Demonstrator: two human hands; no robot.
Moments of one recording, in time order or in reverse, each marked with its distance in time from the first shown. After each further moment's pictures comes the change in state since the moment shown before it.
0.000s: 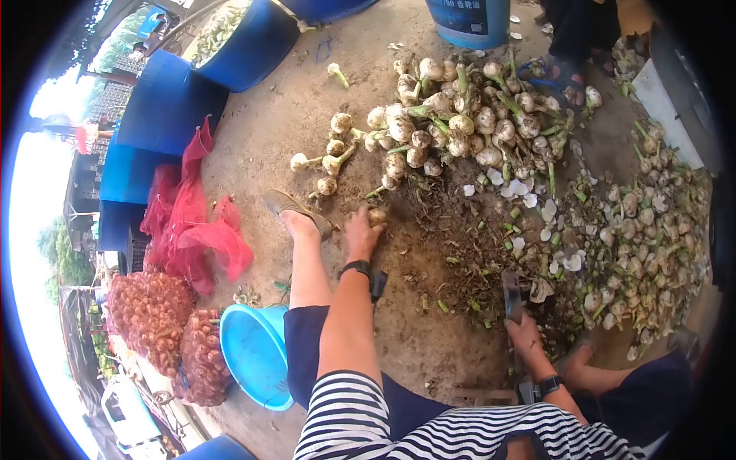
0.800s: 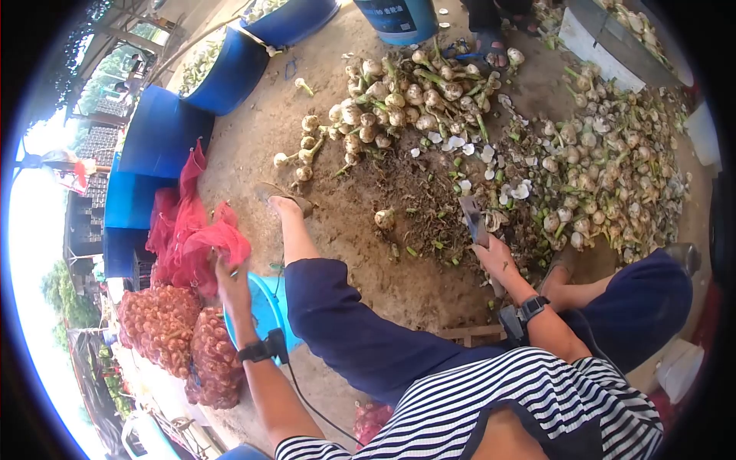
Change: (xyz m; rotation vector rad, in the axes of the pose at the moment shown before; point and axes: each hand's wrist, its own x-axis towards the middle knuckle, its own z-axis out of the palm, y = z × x) left_hand -0.255 -0.031 -0.286 -0.200 0.474 -0.084; right_hand -0.050 -0.020 -0.033 0.021 0.045 -0.251
